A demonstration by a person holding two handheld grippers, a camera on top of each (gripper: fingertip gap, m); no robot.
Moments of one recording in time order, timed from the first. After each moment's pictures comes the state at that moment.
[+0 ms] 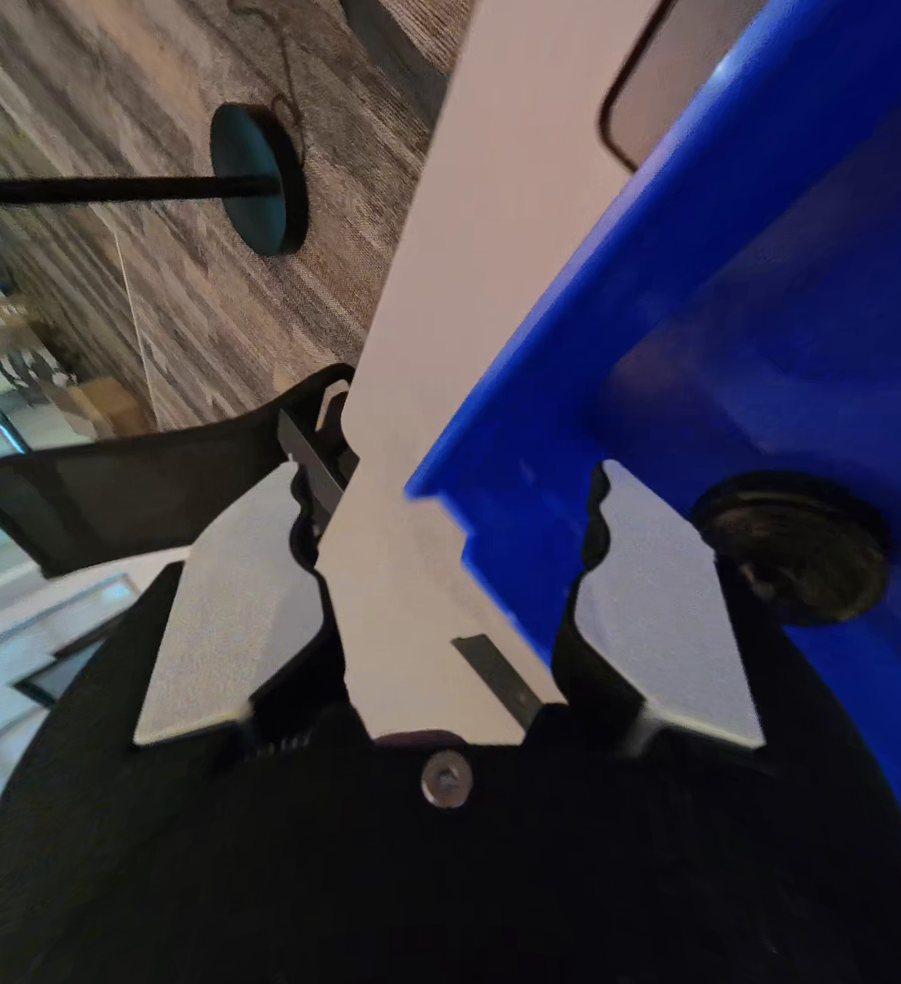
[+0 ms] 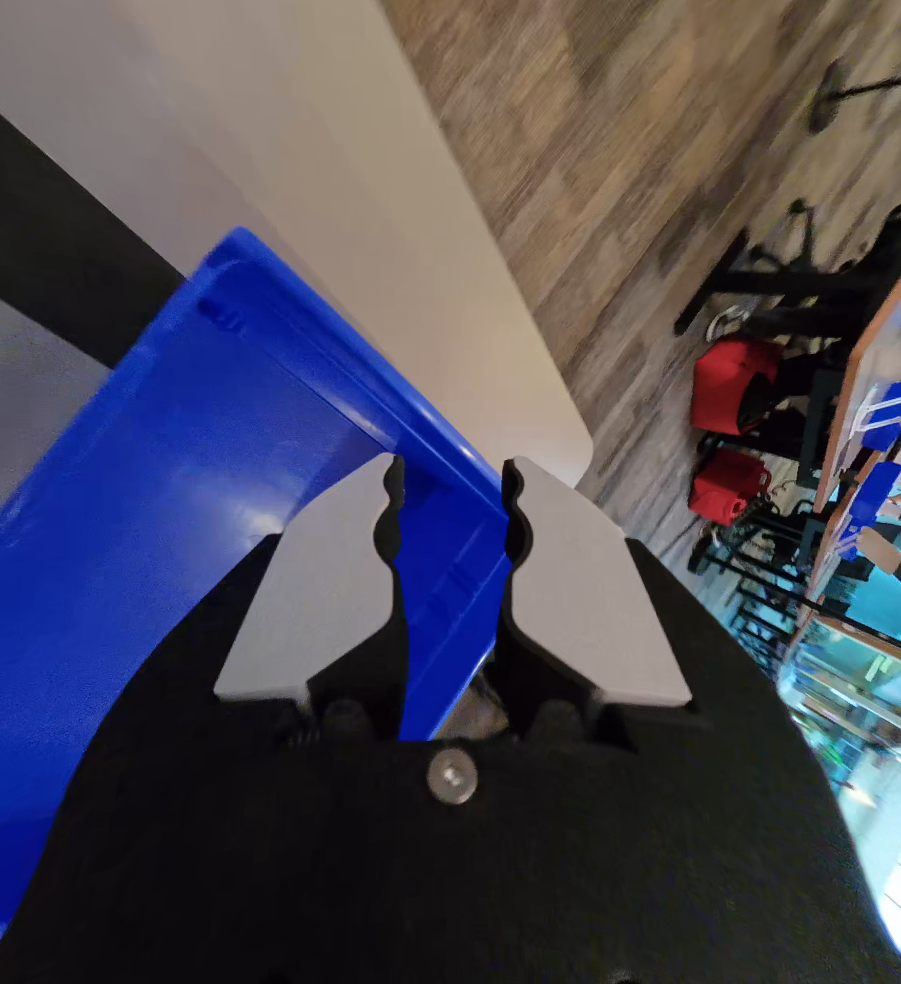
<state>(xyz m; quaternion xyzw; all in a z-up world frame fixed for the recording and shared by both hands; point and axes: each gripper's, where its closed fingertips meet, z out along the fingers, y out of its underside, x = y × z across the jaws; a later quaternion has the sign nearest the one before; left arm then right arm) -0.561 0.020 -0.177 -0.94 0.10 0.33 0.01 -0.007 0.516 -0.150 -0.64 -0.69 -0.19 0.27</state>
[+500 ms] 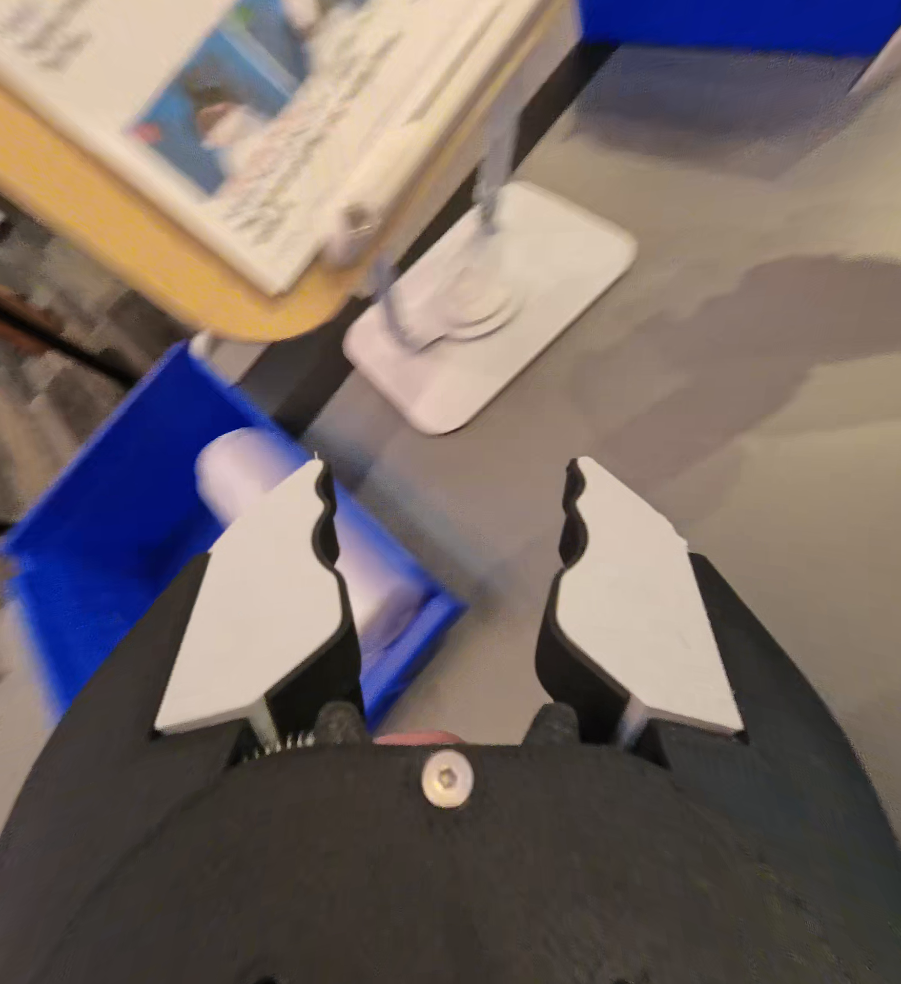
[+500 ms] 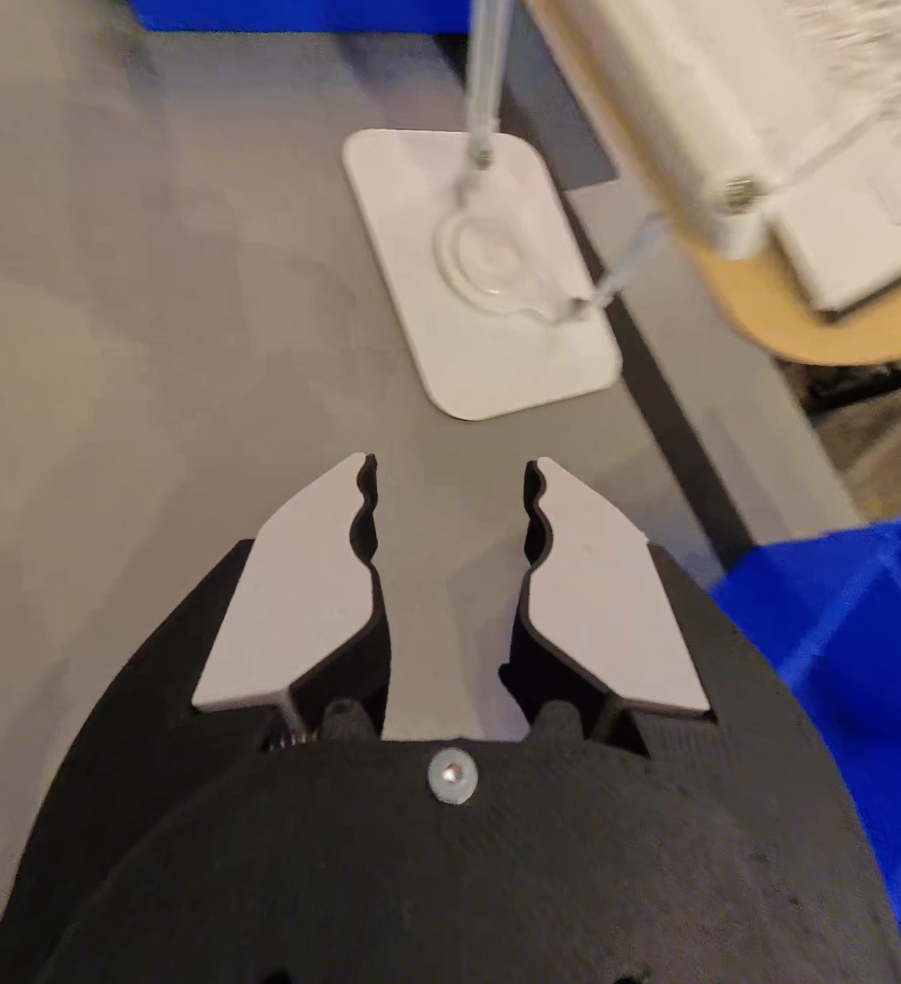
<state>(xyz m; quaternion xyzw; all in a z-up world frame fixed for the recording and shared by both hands) -0.194 -0.033 -0.105 -0.88 0.12 0.11 0.44 -0.003 0.156 -0.154 -0.52 -0.76 0.21 0.34</state>
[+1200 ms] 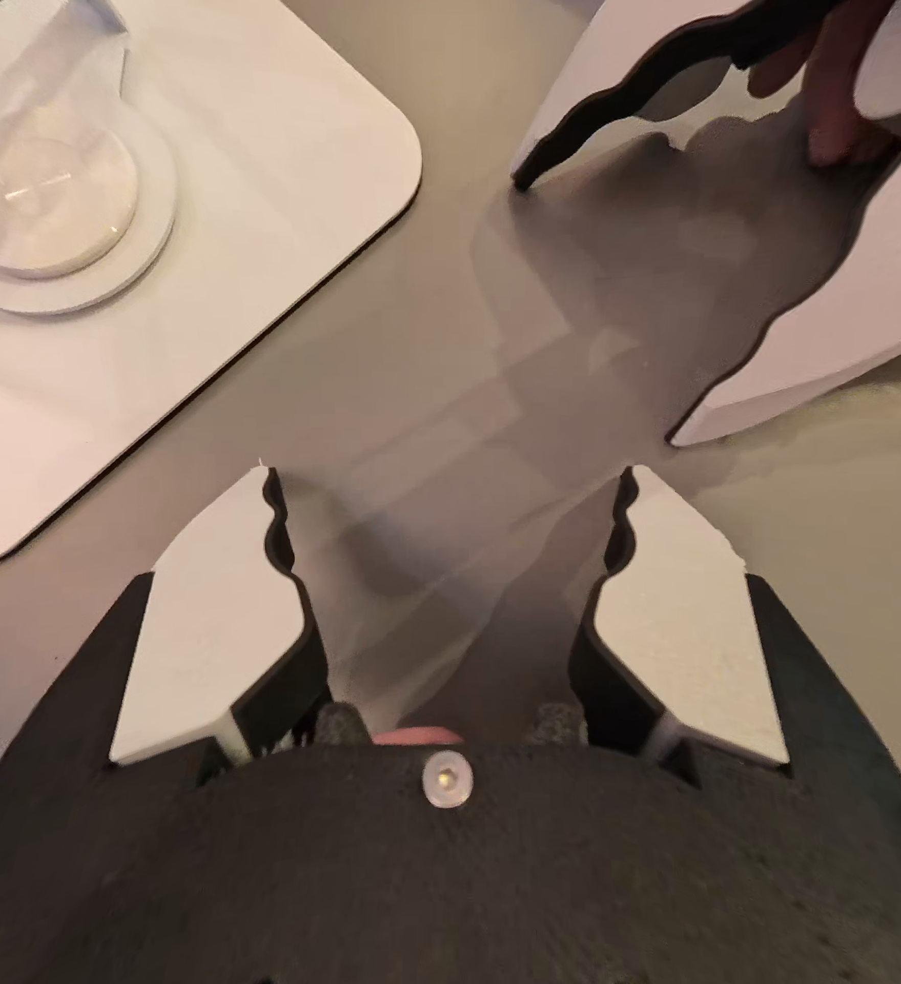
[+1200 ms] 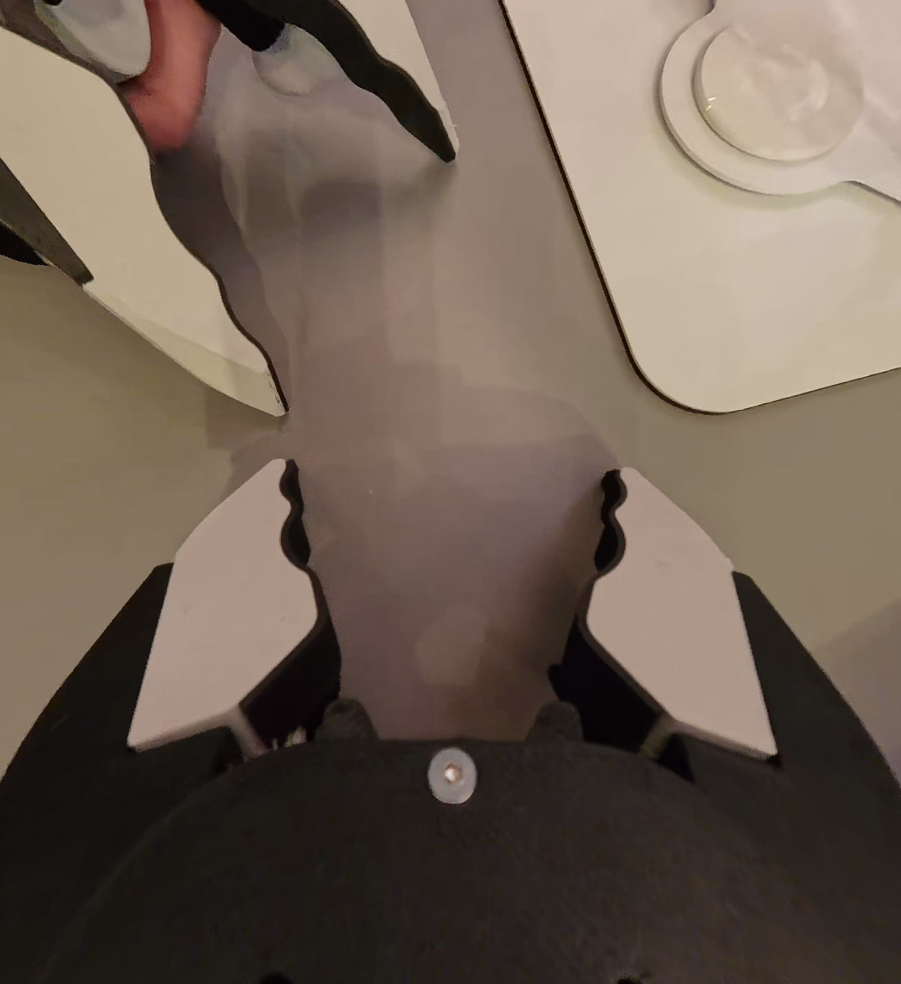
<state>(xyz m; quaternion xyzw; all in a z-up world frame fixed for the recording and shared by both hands) -0.080 0.074 -0.275 -0.93 0.09 -0.04 0.35 -0.030 0.113 -0.274 -0.54 -0.76 0.29 0.22</state>
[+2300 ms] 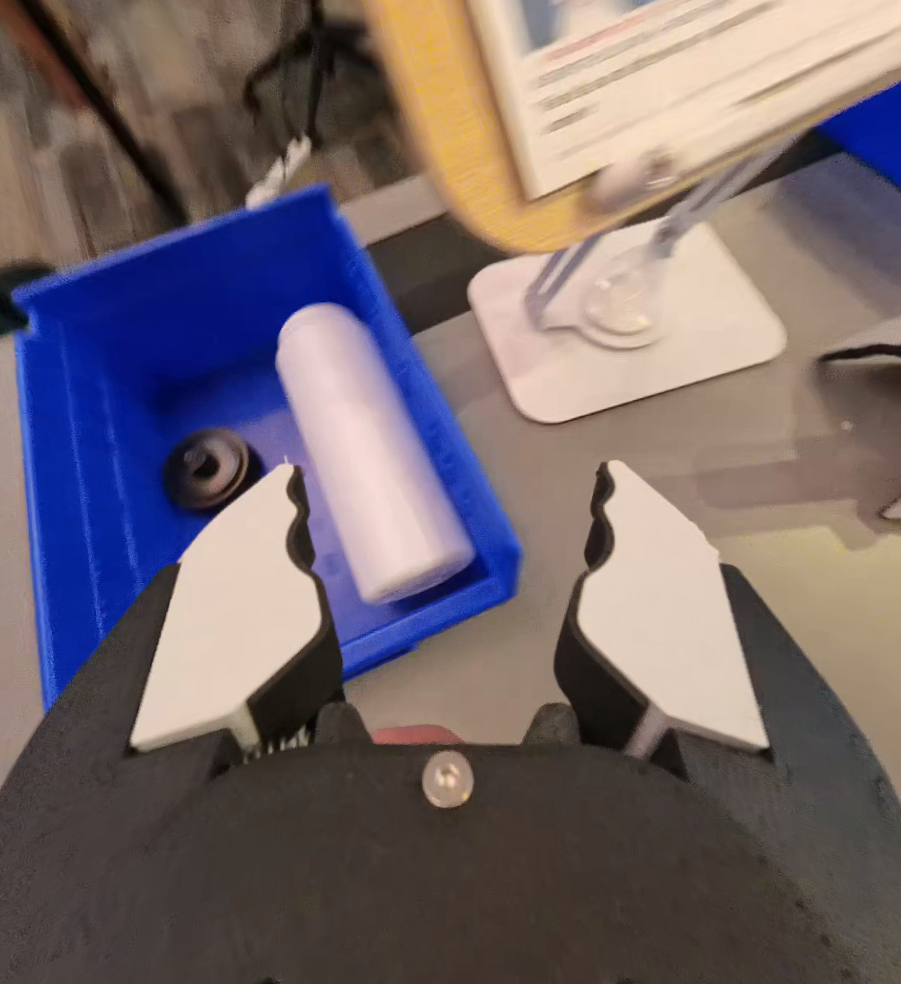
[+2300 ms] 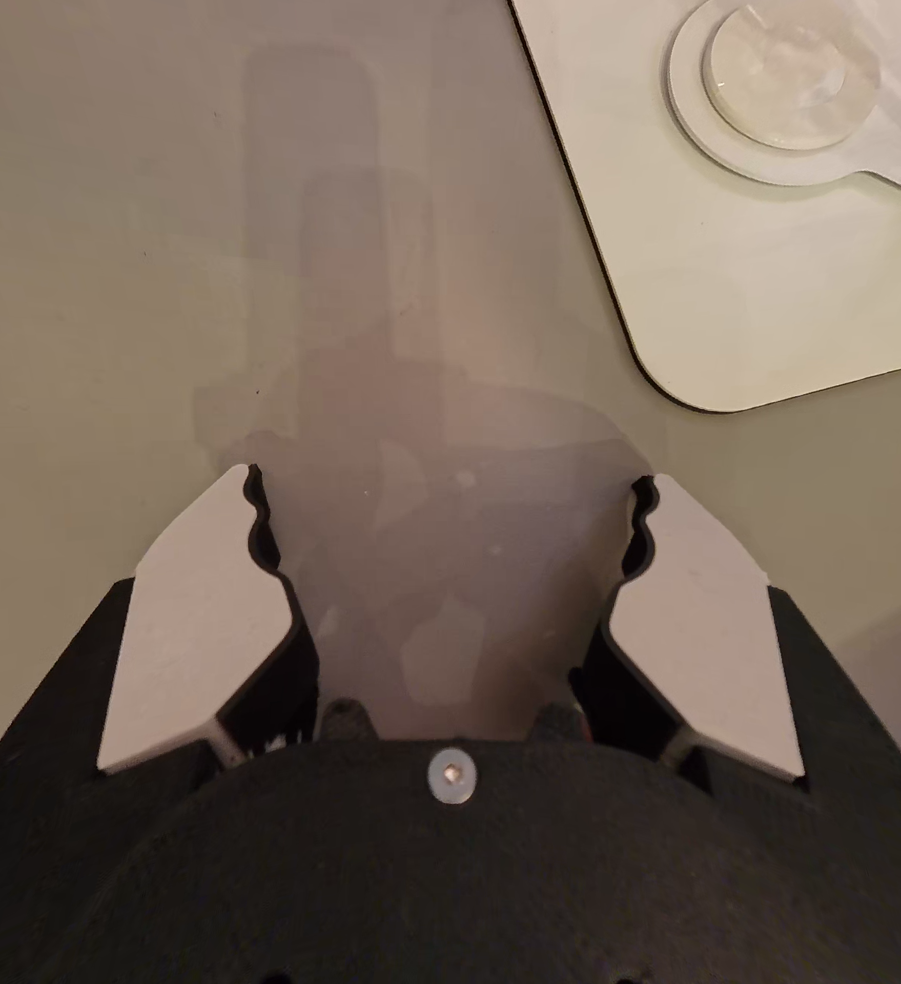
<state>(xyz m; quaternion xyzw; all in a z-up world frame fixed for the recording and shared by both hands) -0.273 -0.045 -0.114 -0.89 -0.12 0.09 0.44 -0.029 0.113 -0.277 -0.54 -0.76 0.29 0.21</state>
